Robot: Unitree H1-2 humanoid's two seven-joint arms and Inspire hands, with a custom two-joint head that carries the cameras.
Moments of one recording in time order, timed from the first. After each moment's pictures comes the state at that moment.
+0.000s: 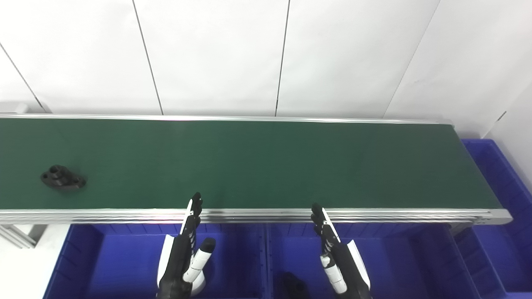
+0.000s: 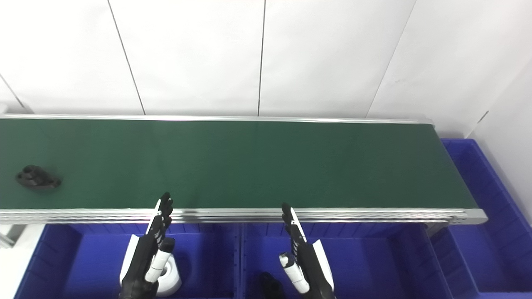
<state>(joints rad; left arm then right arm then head) 0.36 -0.08 -0.20 -0.16 0.18 -0.14 0.11 0.25 -0.03 0.23 -0.11 -0.14 -0.15 0.12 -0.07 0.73</state>
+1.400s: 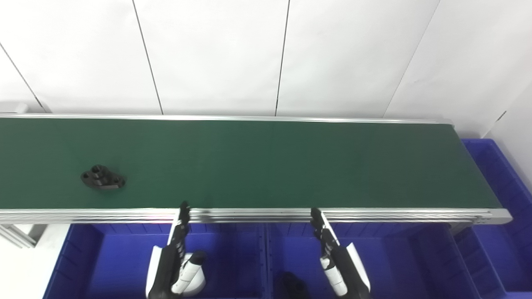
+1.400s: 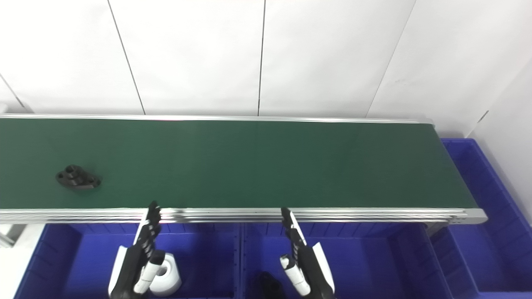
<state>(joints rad) 0.40 -0.07 -0.14 -0.07 0.17 -0.29 0.11 0.24 -0.05 0.23 -0.07 -0.13 -0.13 0.14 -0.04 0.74</state>
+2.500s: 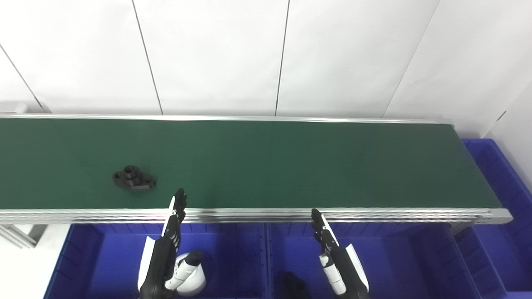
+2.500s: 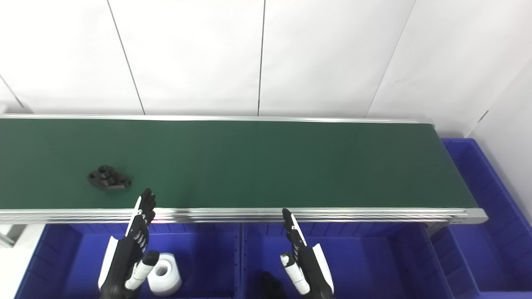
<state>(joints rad) 0.41 -0.03 -0.14 -0.19 0.17 -0.31 0.08 0.23 -0.04 0.22 -0.03 -0.13 -0.13 0.13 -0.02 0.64</state>
